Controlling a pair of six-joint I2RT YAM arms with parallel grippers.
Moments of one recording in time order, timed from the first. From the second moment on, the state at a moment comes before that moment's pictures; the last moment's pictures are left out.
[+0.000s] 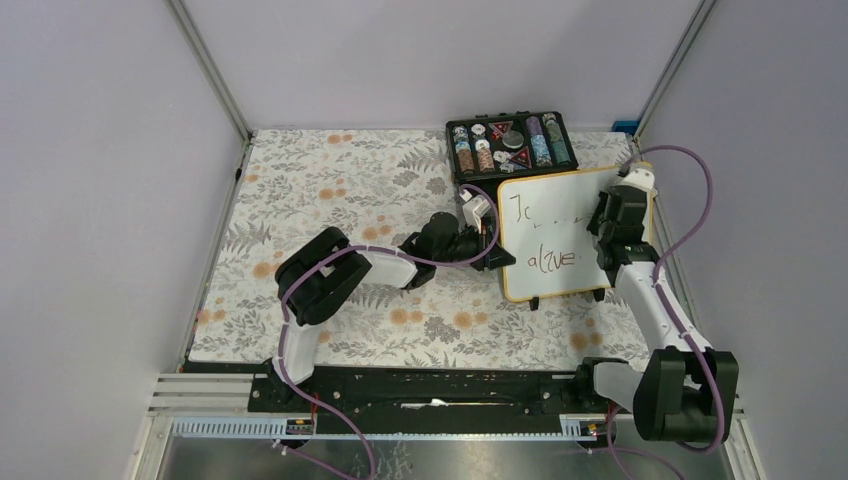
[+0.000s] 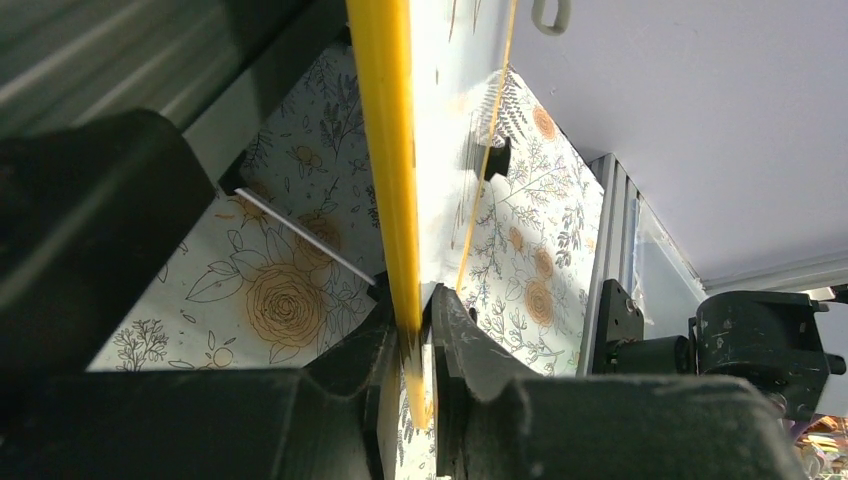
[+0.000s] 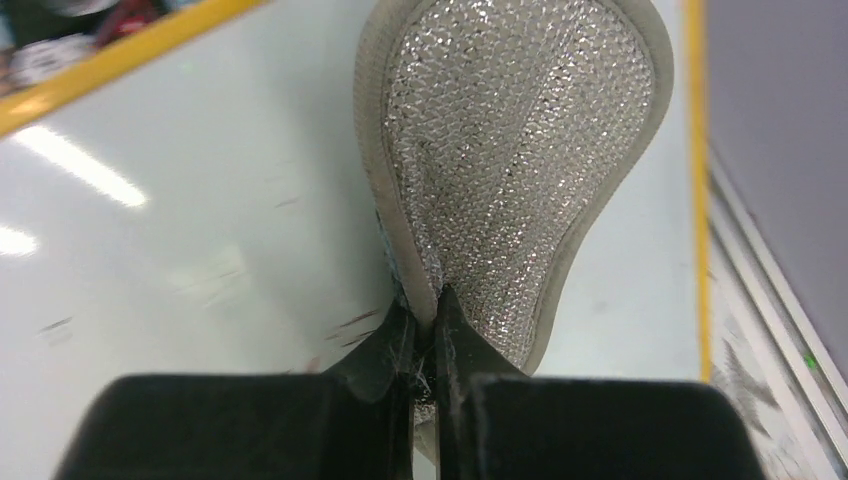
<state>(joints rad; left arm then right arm) -0.84 2.02 1.05 0.75 0.44 -0.65 -0.07 1.15 0.72 -0.07 0.27 0.21</state>
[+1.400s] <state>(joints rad) -0.81 2.08 1.02 0.91 0.48 -0.69 0.25 0.92 0.67 -0.08 0.33 0.31</state>
